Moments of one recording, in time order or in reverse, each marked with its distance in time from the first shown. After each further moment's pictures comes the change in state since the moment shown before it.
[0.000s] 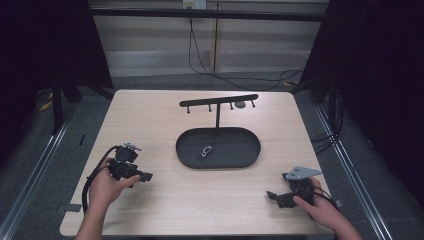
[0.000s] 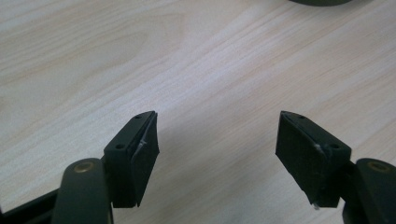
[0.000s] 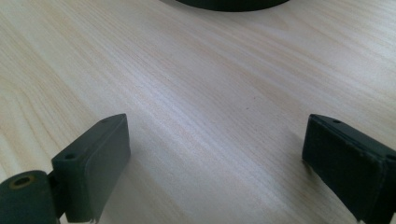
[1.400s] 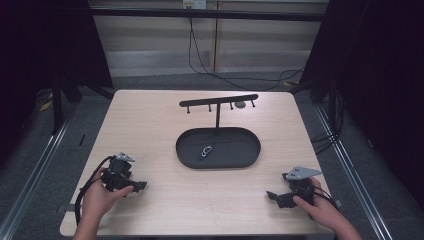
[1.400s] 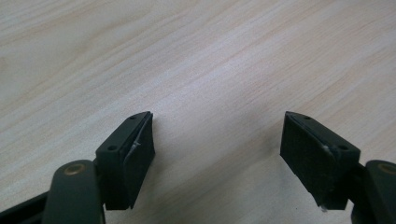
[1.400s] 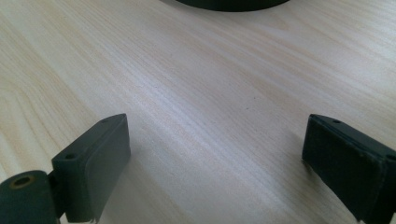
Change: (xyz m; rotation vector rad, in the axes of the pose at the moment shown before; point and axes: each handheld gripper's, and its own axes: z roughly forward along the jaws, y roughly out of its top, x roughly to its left) left arm 0.009 -0.034 0.011 -0.042 0.034 0.055; right arm 0.000 0.000 0.000 0.000 0.000 -0.001
